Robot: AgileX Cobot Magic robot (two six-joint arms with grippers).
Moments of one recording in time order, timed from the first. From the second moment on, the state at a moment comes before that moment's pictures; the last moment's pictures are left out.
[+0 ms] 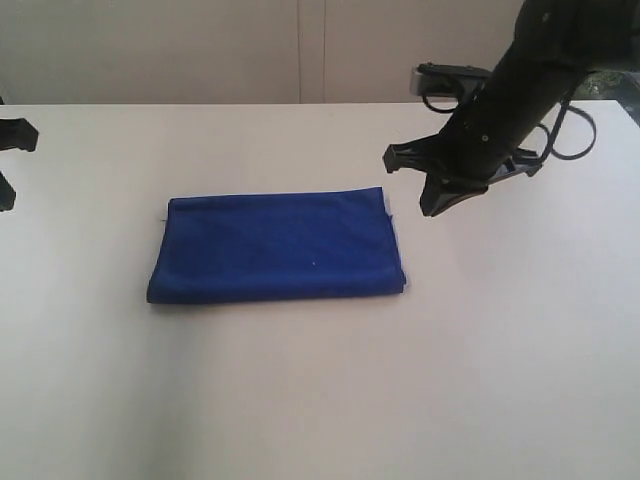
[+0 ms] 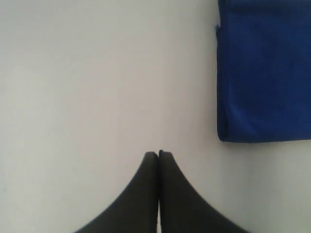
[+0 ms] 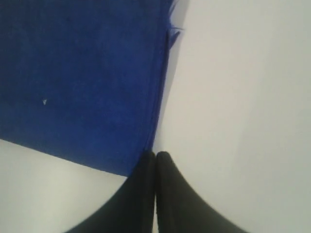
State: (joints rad) left arm 0.03 1.49 -1.14 -0.28 0.95 0.15; right arm 0.27 1.90 -1.43 0.29 0.91 -0.12
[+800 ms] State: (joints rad) left arm 0.03 1.31 -0.86 -0.28 0.83 0.15; right arm 0.39 2.08 -1.39 0.28 0.77 -0.09
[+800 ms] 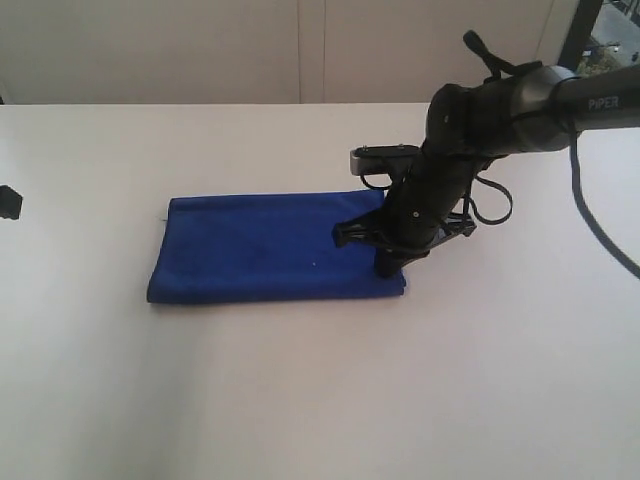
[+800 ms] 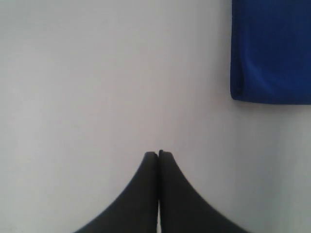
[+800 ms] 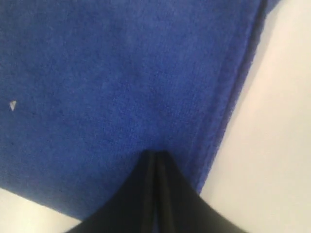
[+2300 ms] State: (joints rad) left arm 0.03 1.07 -0.86 -0.29 0.95 0.31; right arm 0.10 1.37 -1.02 0.18 0.70 -0.06
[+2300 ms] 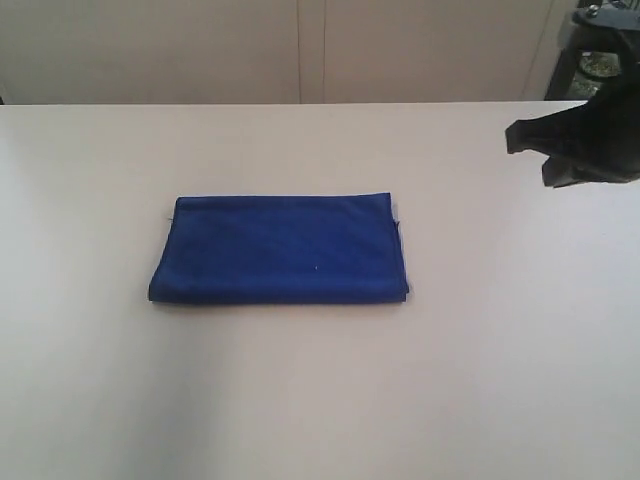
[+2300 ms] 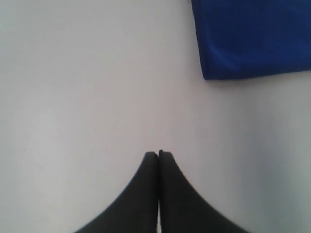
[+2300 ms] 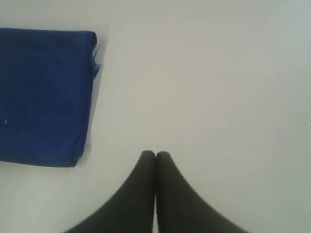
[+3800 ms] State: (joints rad) left arm 0.01 0.48 -0.54 -0.29 0.69 0.33; right arm 0.10 0.46 -0.47 0.01 0.28 -0.06
